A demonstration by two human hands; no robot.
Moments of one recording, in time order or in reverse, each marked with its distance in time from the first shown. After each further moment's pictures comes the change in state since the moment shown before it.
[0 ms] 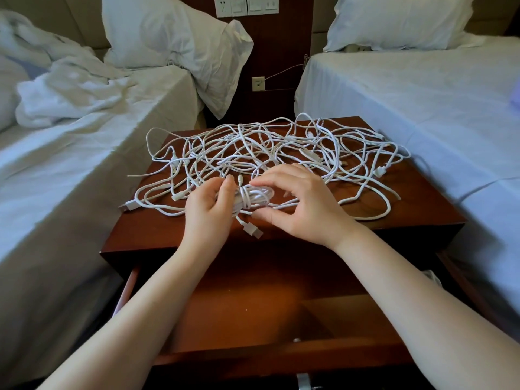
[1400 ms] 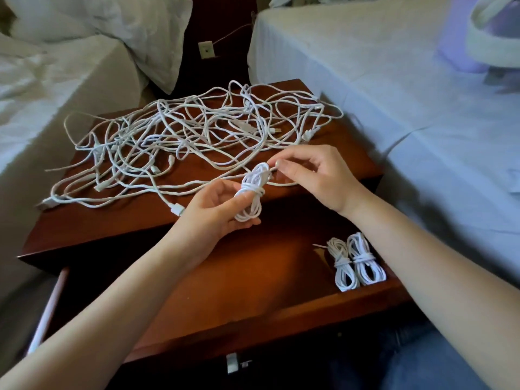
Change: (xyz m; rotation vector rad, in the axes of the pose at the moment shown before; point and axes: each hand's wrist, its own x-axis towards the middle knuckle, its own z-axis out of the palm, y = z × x) left_hand -0.044 0.039 0.061 -0.451 -0.642 -0.537; right_hand -0.072 0.035 -0.090 0.292 0.059 0.382
